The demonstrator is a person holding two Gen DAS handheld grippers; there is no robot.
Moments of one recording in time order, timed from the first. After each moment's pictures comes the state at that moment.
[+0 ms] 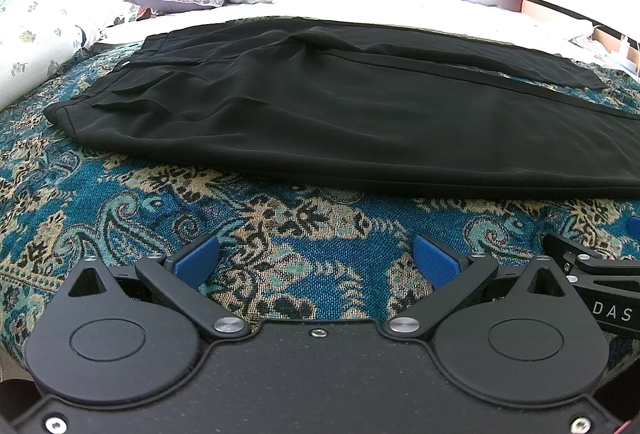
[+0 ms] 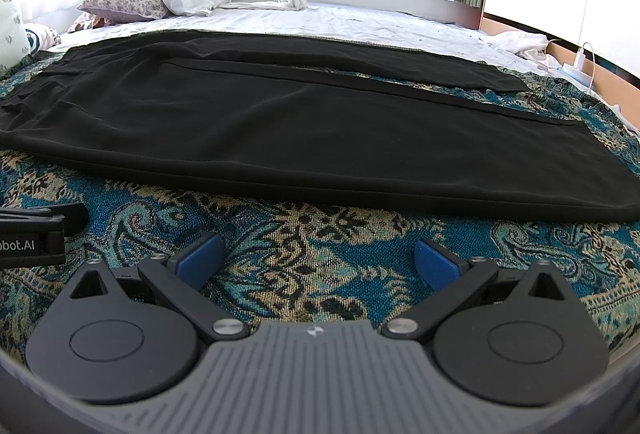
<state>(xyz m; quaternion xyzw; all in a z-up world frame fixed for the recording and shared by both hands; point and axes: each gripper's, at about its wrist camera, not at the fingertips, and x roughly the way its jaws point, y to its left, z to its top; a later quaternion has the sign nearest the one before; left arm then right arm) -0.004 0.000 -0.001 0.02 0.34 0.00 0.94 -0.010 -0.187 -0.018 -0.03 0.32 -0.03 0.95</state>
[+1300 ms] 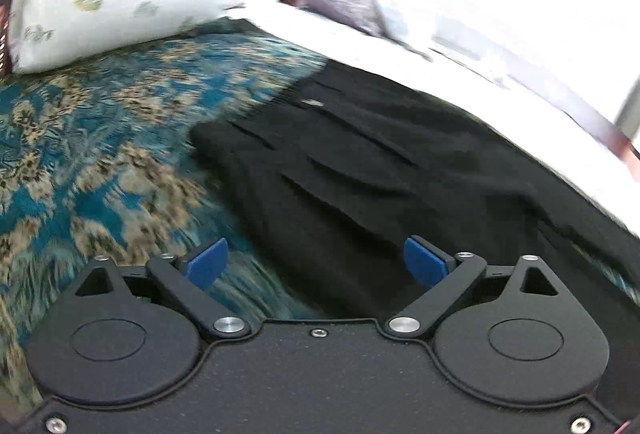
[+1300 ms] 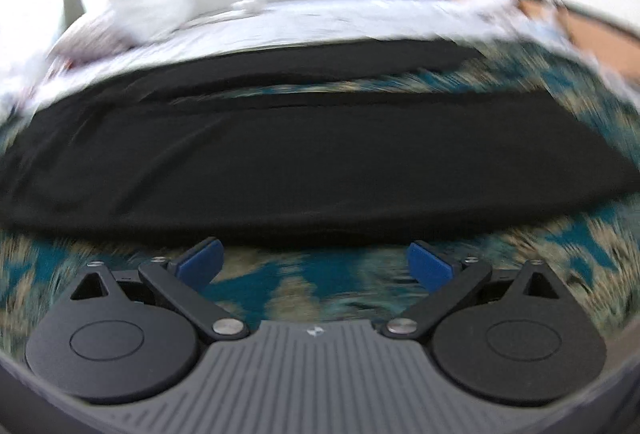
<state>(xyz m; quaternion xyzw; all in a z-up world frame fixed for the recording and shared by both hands) 0.086 0.210 0.049 -0.19 0.31 0.14 0.92 -0.004 -0.300 0.009 0.09 0.33 -0.06 0.94</state>
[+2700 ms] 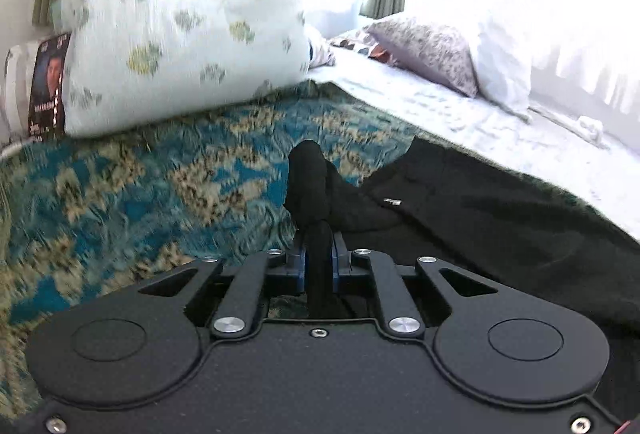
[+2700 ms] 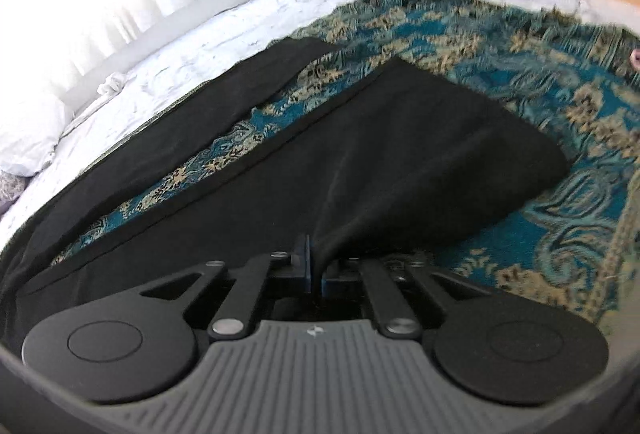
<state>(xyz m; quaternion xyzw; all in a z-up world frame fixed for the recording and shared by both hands) 0.148 0.230 0.061 -0.14 0.25 0.29 0.91 0.048 -0.424 0.017 0.25 0.30 -0.21 0.90</state>
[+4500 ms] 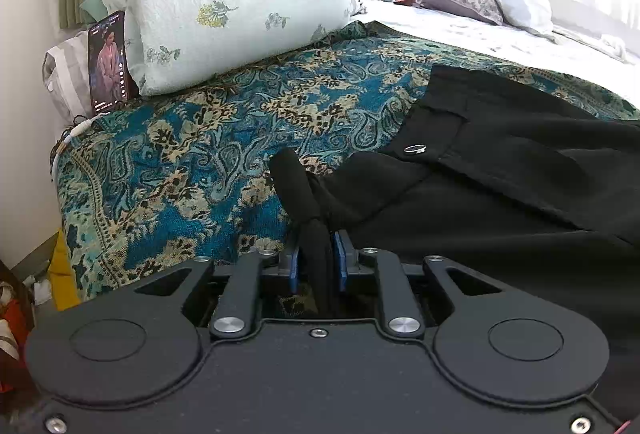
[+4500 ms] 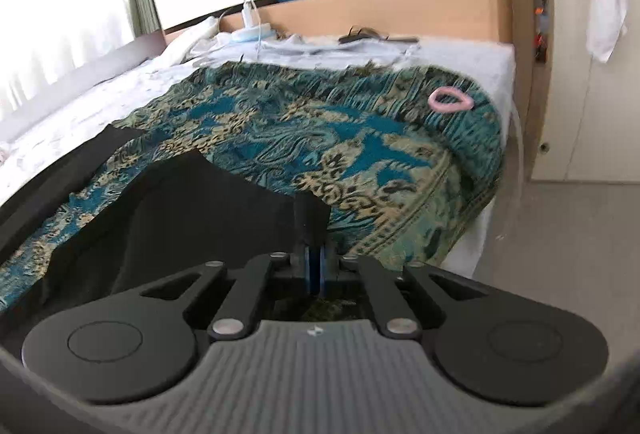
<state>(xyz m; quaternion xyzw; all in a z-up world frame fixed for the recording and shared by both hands) 0.064 0.241 0.028 -0.07 0.34 0.32 0.88 -0.039 -0.515 0.006 0.20 0.23 -0.41 0.86</state>
